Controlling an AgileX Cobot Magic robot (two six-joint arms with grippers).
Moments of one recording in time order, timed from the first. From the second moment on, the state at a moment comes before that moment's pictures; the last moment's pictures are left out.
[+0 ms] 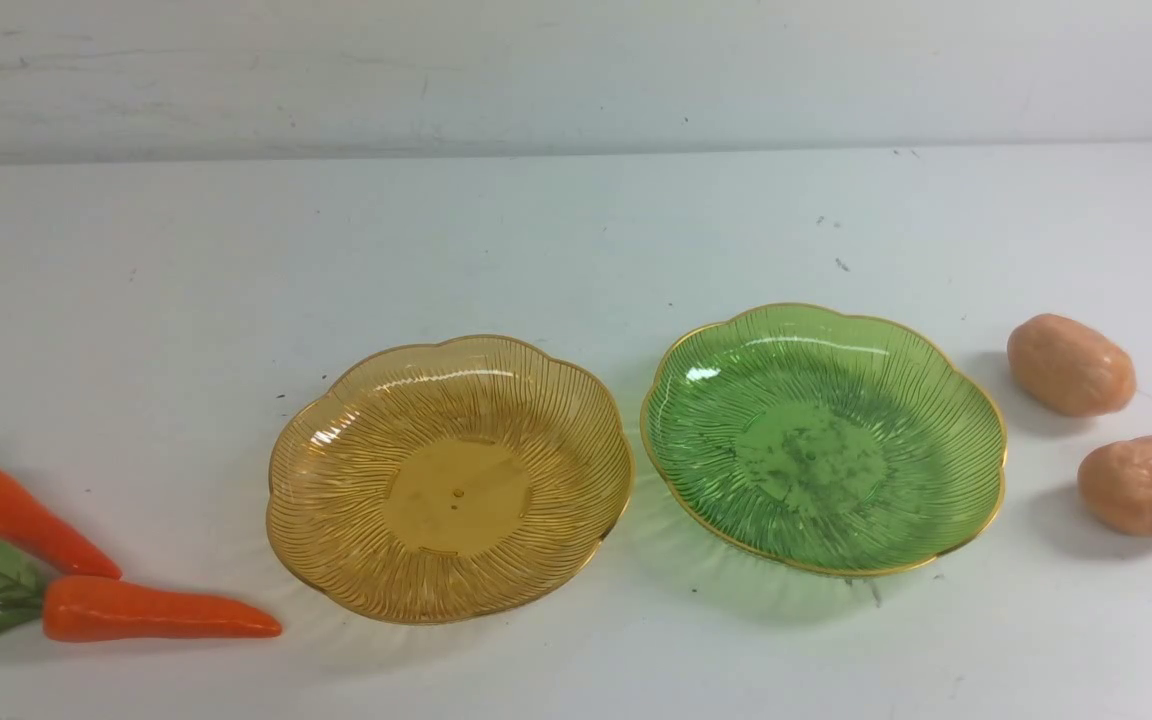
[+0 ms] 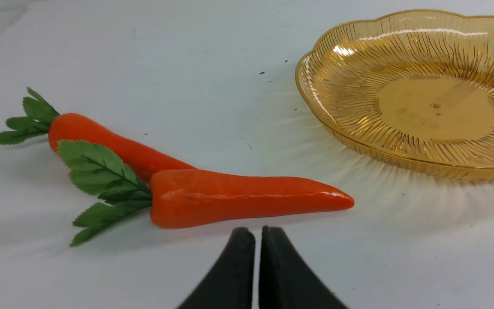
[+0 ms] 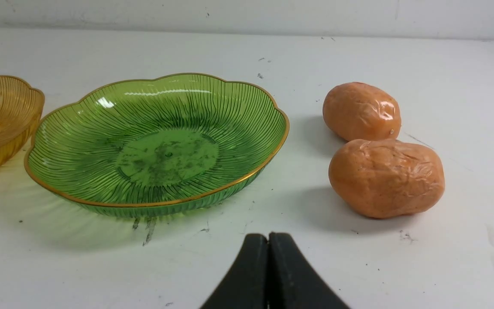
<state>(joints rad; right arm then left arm) 0.11 -0.01 0.03 0.07 0.40 -0.03 -0.04 -0.01 0.03 -0.02 0.38 0.04</state>
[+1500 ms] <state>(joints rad) 0.11 0.79 -0.54 0.08 0.84 0.21 -0.04 -0.01 0.03 -0.02 0.38 0.04</state>
